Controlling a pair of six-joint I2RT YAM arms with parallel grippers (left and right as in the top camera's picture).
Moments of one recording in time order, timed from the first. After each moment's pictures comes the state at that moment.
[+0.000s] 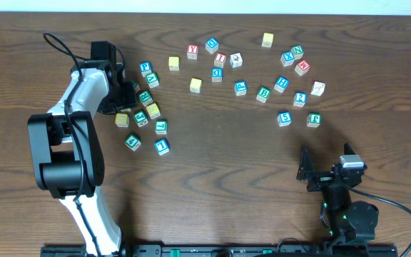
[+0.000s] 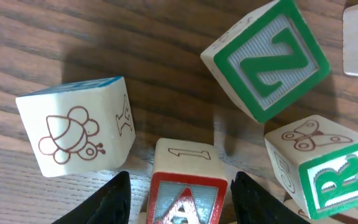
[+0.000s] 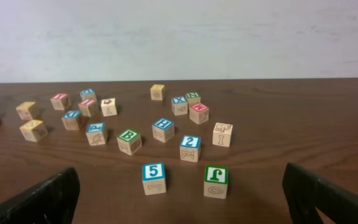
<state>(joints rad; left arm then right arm) 0.06 2.07 1.46 -0.77 0.04 -0.15 0.00 0.01 0.01 -0.07 -0.08 0.06</state>
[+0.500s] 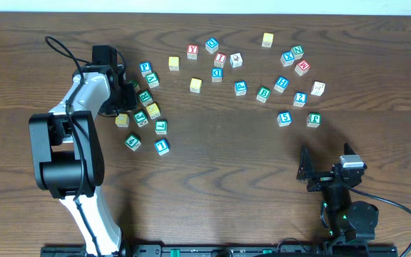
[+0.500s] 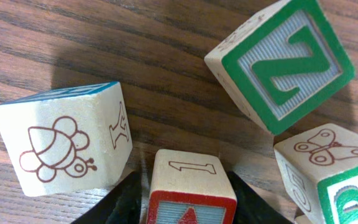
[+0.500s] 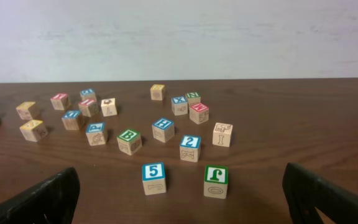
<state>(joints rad) 0.06 2.07 1.41 -0.70 0.04 -0.15 0.00 0.01 0.01 -0.07 -0.08 0.06</state>
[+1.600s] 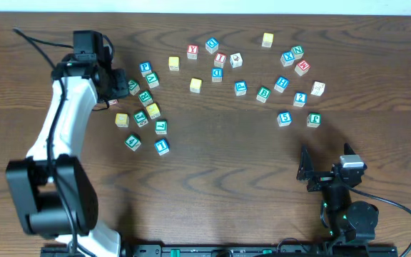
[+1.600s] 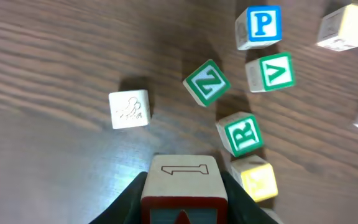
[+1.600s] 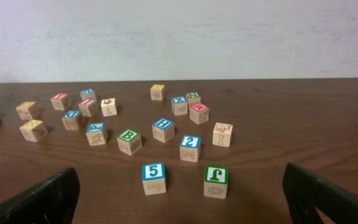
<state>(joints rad) 0.05 1.77 1.41 -0.79 0.04 -0.18 0.00 0.01 0.01 -0.07 -0.08 0.06</state>
